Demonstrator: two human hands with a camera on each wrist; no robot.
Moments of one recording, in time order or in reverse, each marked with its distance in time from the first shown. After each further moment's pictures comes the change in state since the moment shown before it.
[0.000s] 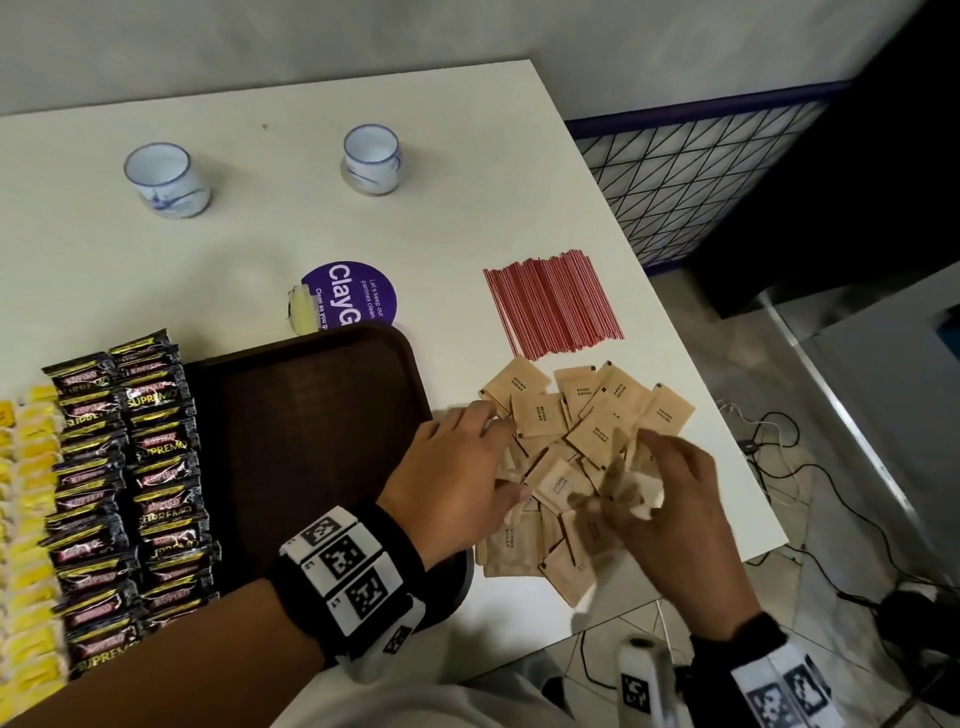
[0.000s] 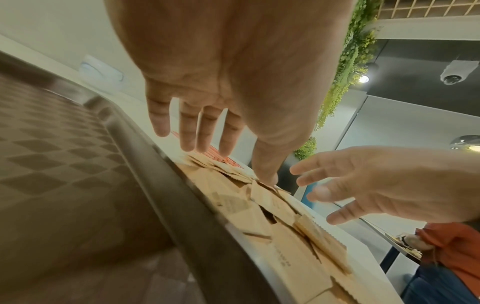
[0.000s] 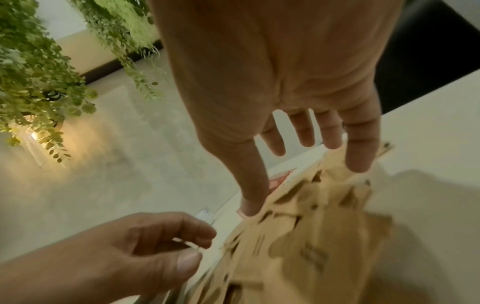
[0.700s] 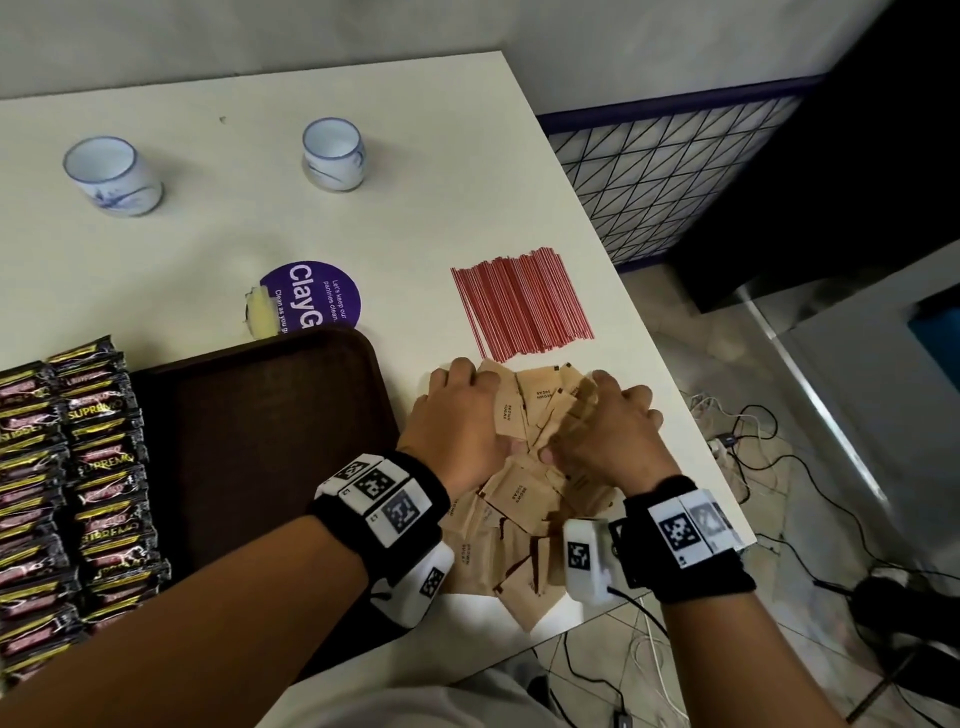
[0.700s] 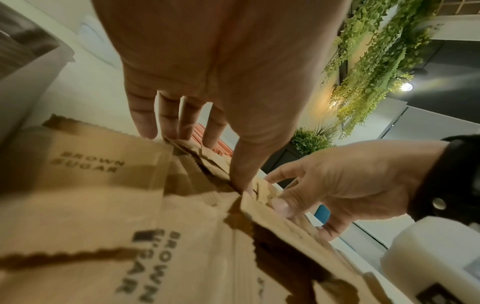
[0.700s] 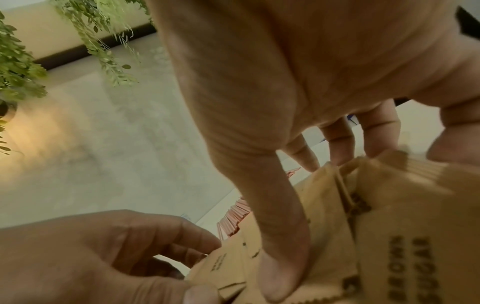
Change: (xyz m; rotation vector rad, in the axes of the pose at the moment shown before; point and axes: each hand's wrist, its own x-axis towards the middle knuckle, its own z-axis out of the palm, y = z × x) left_hand 0.066 0.014 0.010 -0.062 -0.020 -0.203; right_hand 0.096 -0.021 0.008 -0.212 -0.258 0.225
